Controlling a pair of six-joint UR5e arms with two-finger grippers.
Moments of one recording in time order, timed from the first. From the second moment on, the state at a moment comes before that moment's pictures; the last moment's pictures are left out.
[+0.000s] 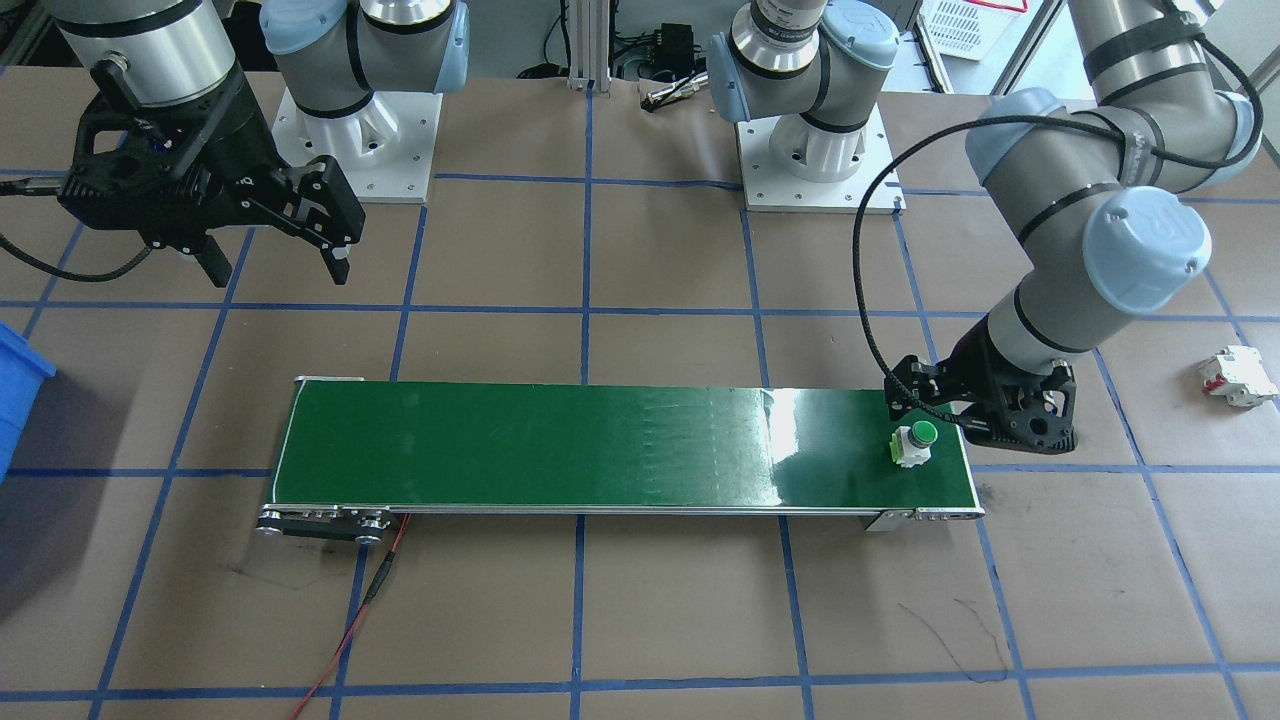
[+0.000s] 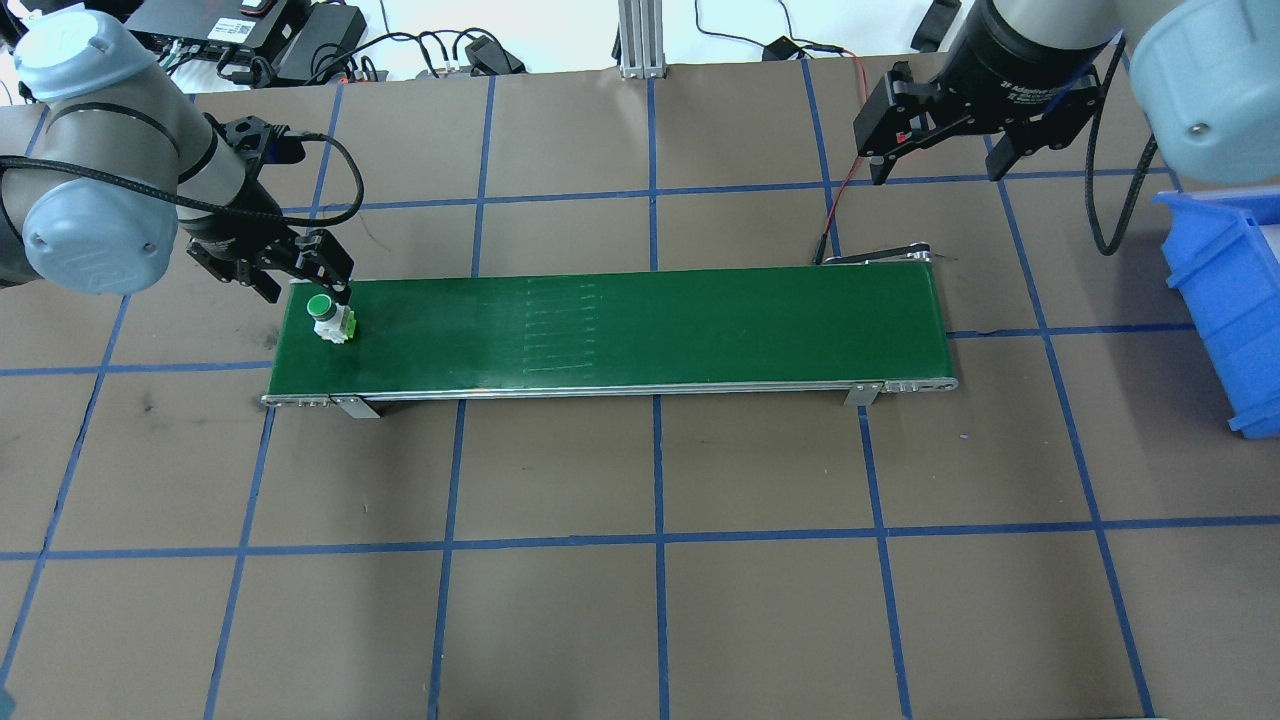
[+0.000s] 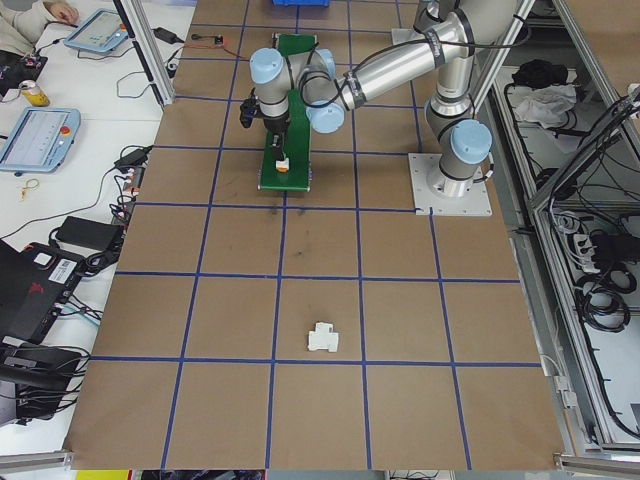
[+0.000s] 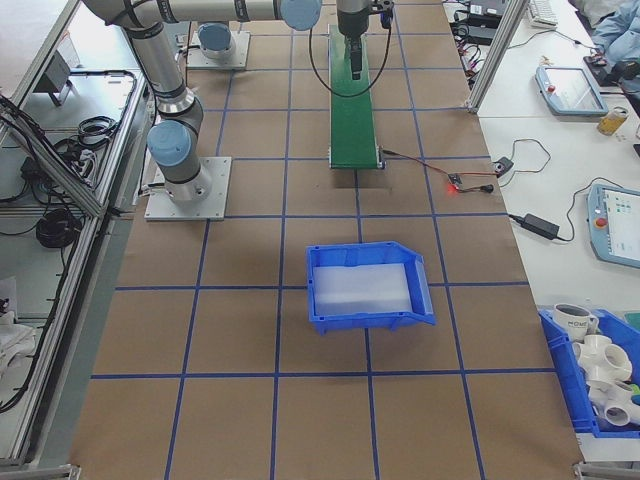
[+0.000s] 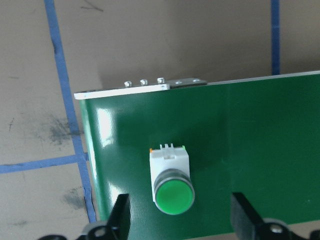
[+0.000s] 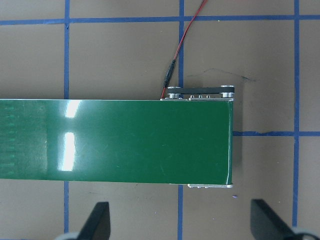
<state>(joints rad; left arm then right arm) -1.33 -1.77 -1.76 -1.22 1.54 0.35 1.57 -1.57 1.56 -1.69 -1.53 -0.01</state>
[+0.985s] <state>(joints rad) -1.40 -1.41 -1.75 -1.57 1.56 0.17 1.57 -1.36 1.61 -1.89 -1.46 -0.04</state>
